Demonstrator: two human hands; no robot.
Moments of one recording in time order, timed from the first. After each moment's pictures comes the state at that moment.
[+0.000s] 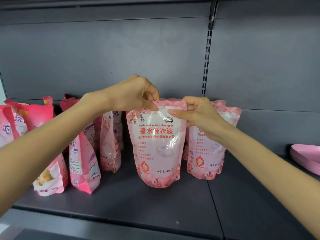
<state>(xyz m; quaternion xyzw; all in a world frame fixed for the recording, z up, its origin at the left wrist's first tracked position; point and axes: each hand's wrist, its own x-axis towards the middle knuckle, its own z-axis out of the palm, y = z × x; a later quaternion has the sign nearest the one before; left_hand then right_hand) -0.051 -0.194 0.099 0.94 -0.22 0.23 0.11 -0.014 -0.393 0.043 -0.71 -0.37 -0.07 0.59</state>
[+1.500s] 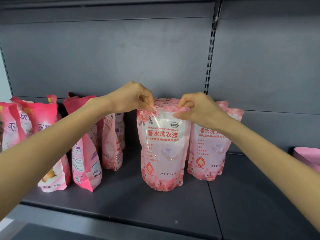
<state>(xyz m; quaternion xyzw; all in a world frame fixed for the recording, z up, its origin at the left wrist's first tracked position) -0.030 -0.177 0.087 0.94 -0.20 0.22 0.15 0.000 -0.396 0.060 -0.86 -0.34 -0.17 0.34</state>
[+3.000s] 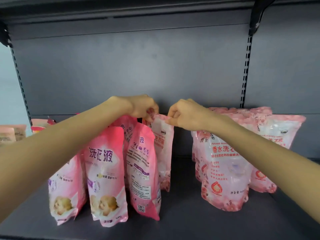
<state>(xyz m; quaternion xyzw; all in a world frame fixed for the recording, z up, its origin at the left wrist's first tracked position) 0.018 -0.037 0.112 0.97 -0.20 0.08 -0.06 -0.011 -0.217 0.084 -0.92 -0.32 -0.16 0.16</state>
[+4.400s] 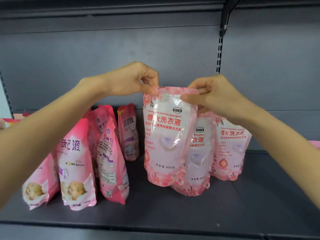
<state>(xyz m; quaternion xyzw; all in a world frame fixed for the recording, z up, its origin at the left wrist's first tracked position) -0.064 -0.122 0.145 0.92 -0.29 0.22 0.12 -0.063 -0.341 0.097 -0.78 -0.34 -0.15 0.50</state>
